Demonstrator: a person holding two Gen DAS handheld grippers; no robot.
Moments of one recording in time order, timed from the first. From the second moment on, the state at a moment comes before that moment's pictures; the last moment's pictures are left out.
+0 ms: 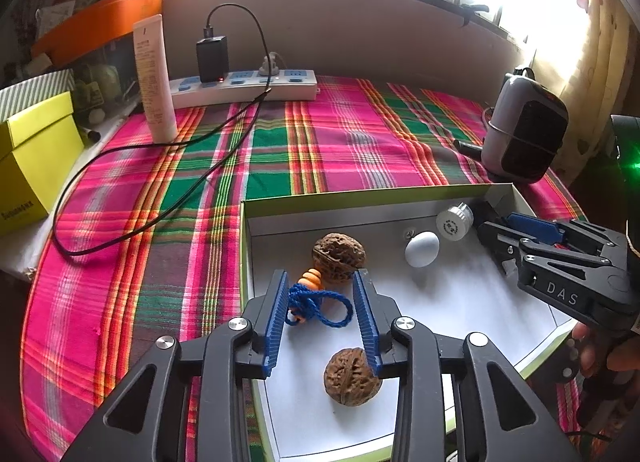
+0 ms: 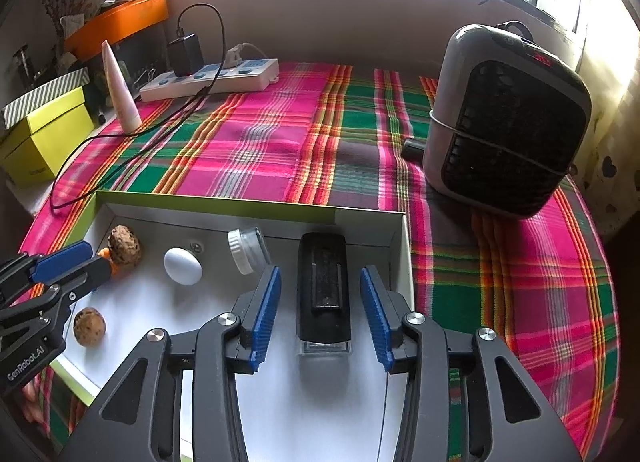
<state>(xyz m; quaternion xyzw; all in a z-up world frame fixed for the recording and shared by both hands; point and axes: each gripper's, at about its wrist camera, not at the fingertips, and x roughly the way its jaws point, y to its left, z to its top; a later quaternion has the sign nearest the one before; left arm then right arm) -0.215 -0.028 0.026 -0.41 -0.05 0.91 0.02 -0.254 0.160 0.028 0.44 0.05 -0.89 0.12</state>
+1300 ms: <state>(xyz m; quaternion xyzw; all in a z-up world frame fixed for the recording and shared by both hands) -0.149 -0.020 0.052 -0.38 -0.05 0.92 0.02 -0.182 0.158 0.055 0.39 0.03 -0.91 0.11</state>
